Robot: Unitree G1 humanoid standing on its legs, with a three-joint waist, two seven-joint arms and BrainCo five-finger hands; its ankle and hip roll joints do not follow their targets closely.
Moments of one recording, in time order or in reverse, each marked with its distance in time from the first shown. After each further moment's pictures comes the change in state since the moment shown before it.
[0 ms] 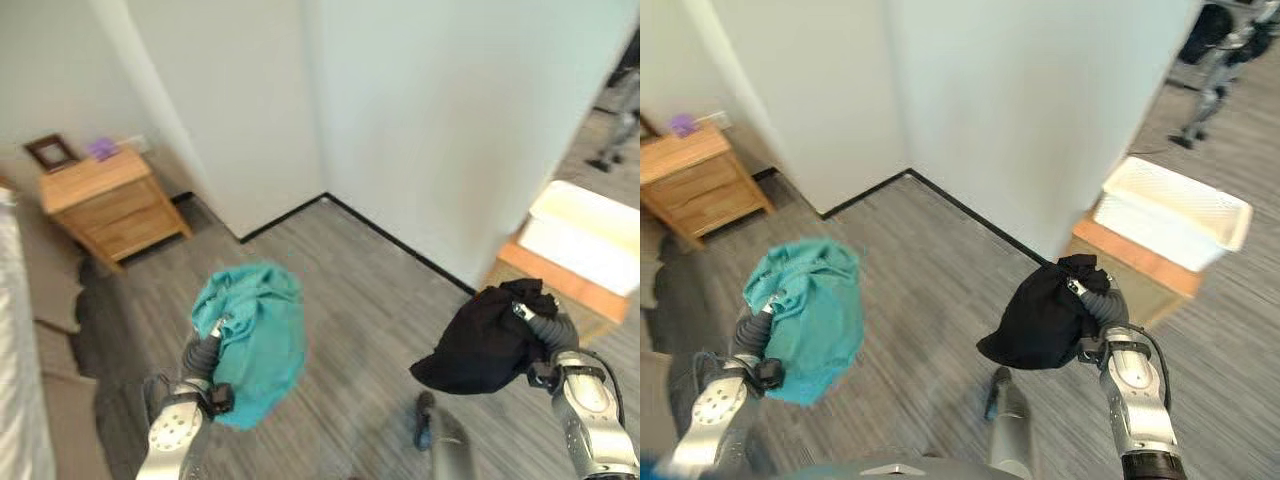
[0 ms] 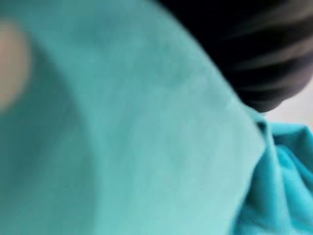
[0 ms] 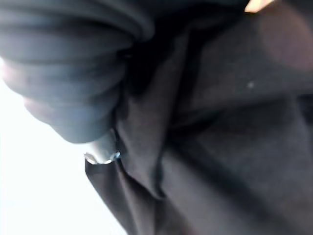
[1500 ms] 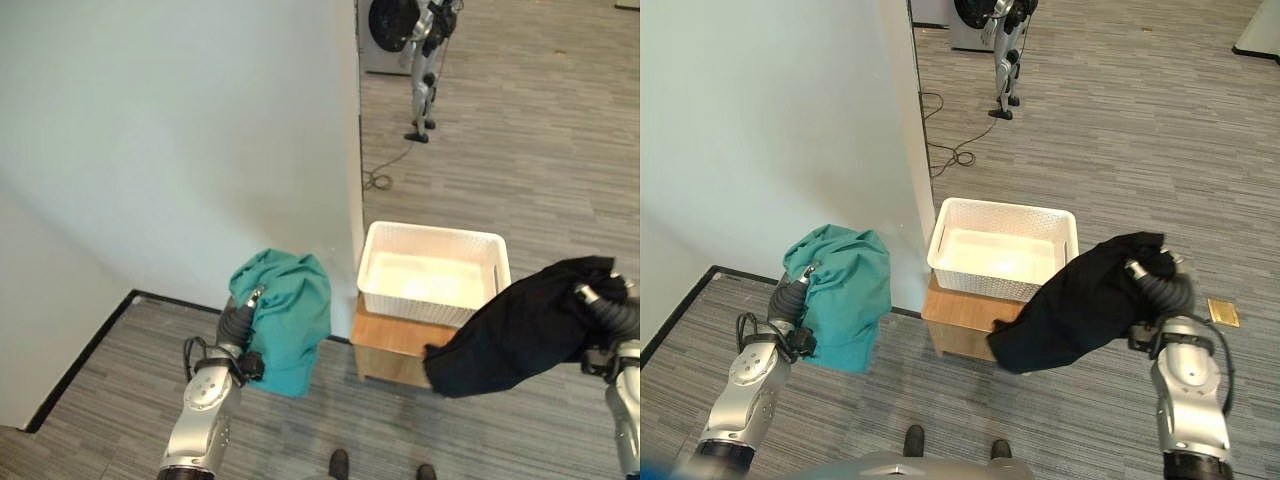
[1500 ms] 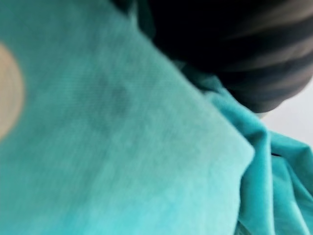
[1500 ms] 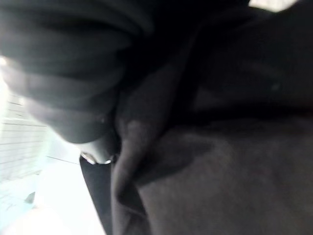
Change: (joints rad) left arm -0.184 -0.058 -0.056 0.034 -0.012 -0.001 -0.047; right arm -0.079 -0.257 -0.256 -0.062 -0.080 -0.010 -0.071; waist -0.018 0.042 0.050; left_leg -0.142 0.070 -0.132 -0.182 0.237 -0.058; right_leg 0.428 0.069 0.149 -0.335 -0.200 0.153
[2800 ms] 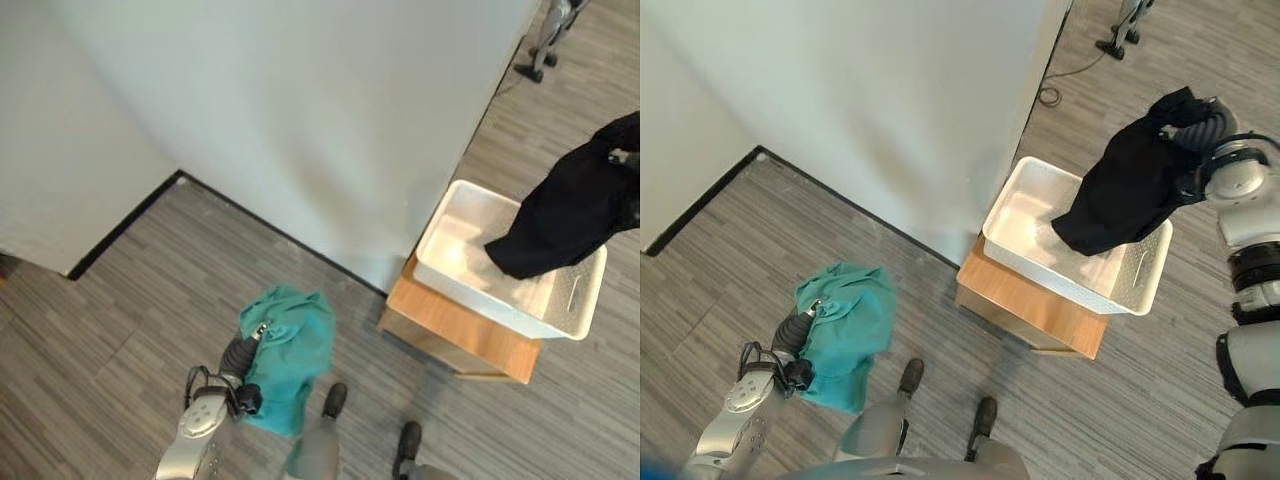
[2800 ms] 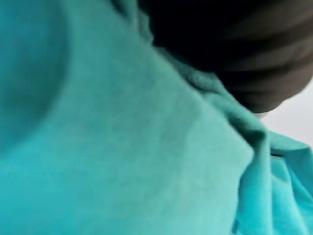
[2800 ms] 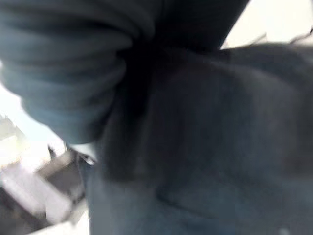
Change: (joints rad) left arm 0.065 0.103 -0.131 0.046 -0.155 0.013 -0.024; right arm -0.983 -0.374 0.768 0.808 0.004 0.034 0.037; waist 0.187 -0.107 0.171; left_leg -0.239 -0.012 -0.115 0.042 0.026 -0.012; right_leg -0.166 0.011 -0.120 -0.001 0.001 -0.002
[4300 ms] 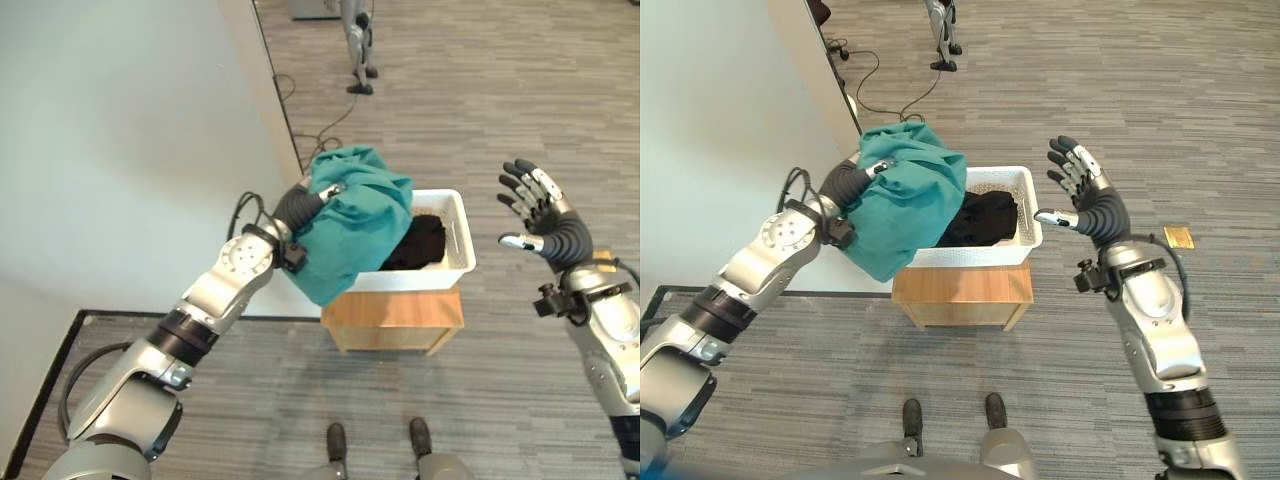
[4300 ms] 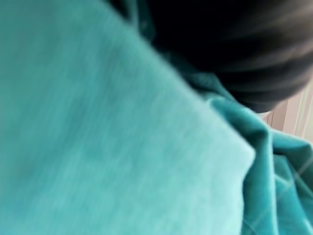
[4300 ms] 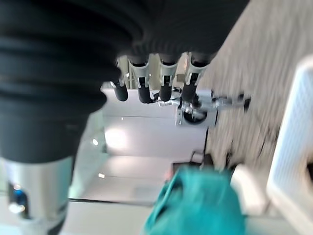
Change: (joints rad) left arm -0.917 0.203 -0.451 0.160 -0.048 0.030 0.003; right arm 0.803 0.435 -0.321 -1.068 0.451 -0.050 0.221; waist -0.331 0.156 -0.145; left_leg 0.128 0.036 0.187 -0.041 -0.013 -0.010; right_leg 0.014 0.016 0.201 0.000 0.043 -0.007
